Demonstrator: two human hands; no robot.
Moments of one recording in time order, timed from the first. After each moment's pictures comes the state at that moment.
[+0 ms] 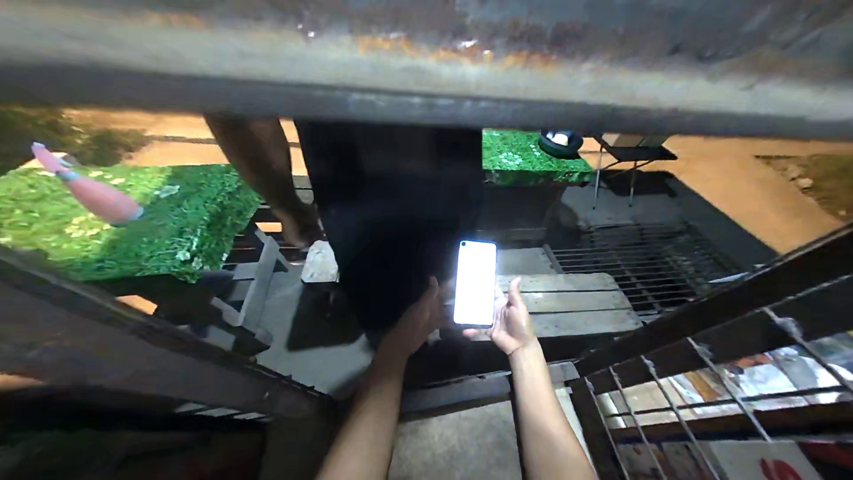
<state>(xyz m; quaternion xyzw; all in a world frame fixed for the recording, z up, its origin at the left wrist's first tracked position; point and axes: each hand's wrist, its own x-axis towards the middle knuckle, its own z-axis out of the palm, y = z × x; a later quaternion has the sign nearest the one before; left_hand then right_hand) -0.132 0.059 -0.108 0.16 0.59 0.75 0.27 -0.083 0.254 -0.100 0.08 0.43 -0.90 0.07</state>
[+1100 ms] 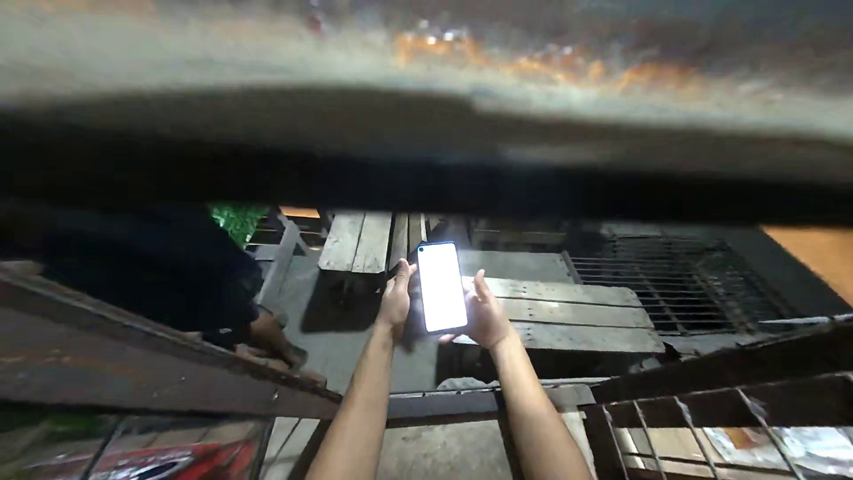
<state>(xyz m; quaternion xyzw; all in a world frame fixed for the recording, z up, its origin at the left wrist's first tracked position) -0.156 0.029 -0.097 -0.03 0.68 0.73 0.04 -0.130 0.211 -0.105 -0.03 0.47 -0.85 0.23</state>
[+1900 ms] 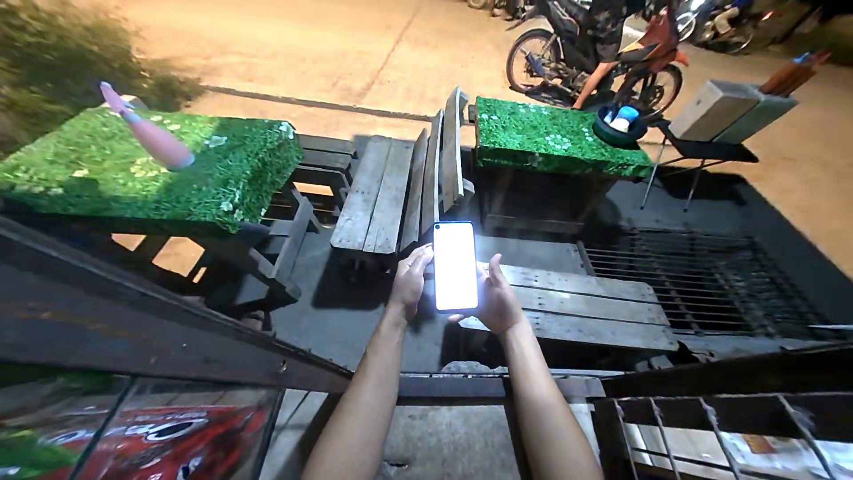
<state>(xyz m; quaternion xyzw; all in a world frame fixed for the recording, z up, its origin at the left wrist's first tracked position) -0.159 0.030 -0.110 0.02 0.67 0.74 0.02 -0.131 0.212 -0.108 -0.01 0.46 -0.86 0.22</state>
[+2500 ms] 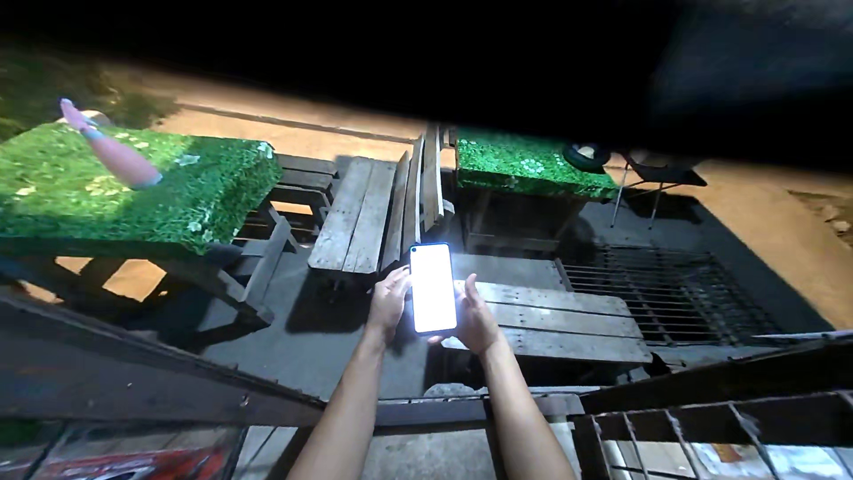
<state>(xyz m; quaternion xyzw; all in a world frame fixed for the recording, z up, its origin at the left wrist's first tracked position) -0.162 0.034 -0.106 0.01 0.68 0.73 -0.02 -0.132 0.210 -0.104 -0.02 0.50 -0.84 0.21</state>
